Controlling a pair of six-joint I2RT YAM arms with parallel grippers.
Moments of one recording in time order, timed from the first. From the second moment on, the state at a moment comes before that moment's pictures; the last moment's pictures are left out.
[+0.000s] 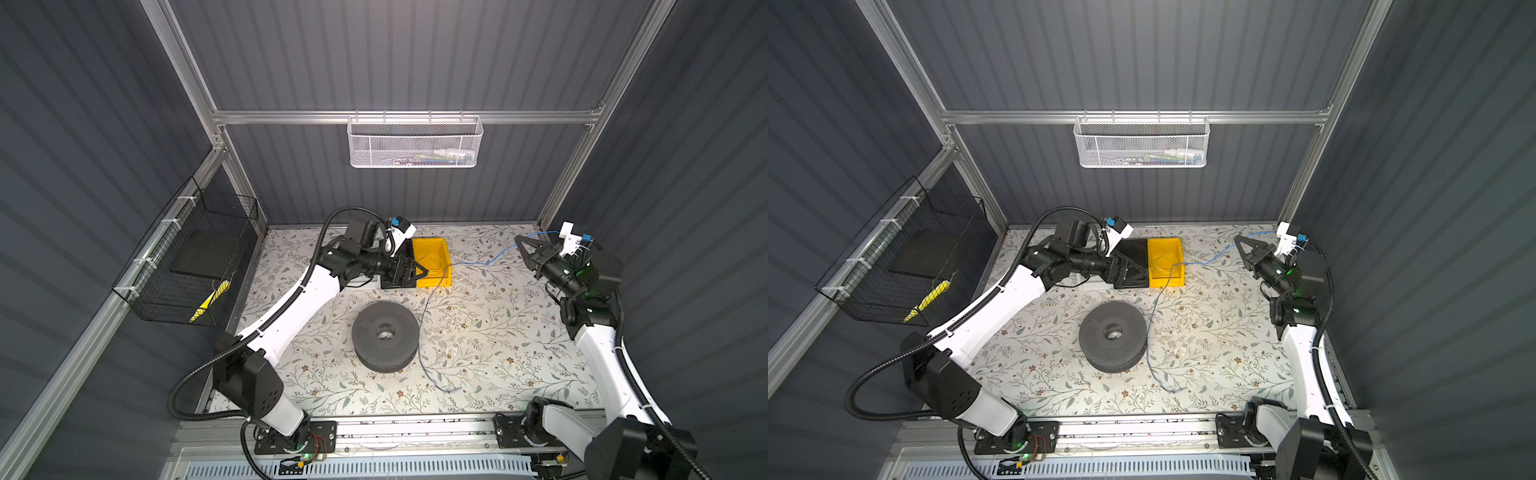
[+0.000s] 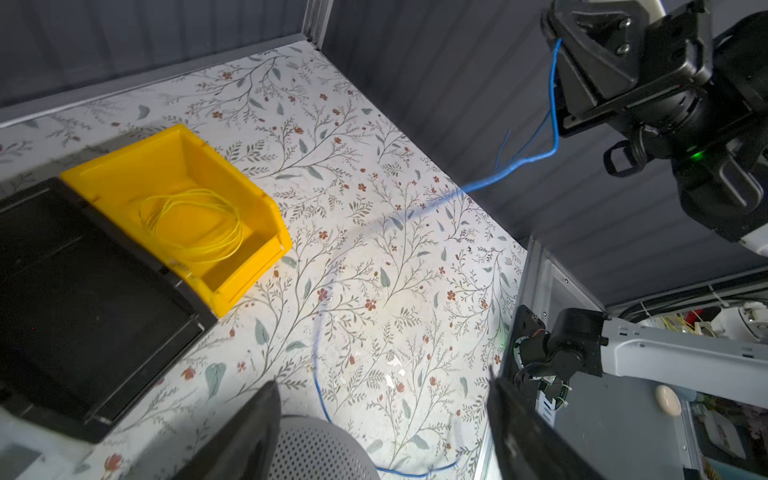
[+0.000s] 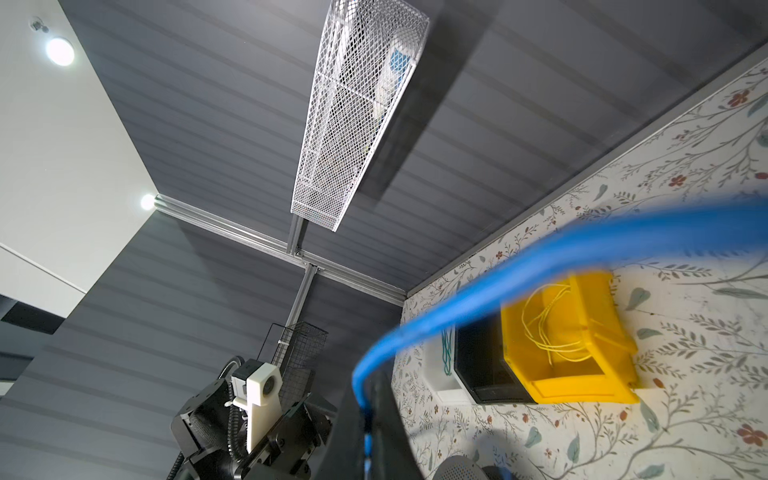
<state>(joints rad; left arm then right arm) -0.57 1.54 1.49 -0.60 0.64 -0.10 -0.21 1.06 0.82 0.28 -0.78 1.15</state>
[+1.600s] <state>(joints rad) -0.54 1.65 1.21 -0.57 0.19 -0.24 -0.23 1.00 0.77 0.26 -0.70 1.15</state>
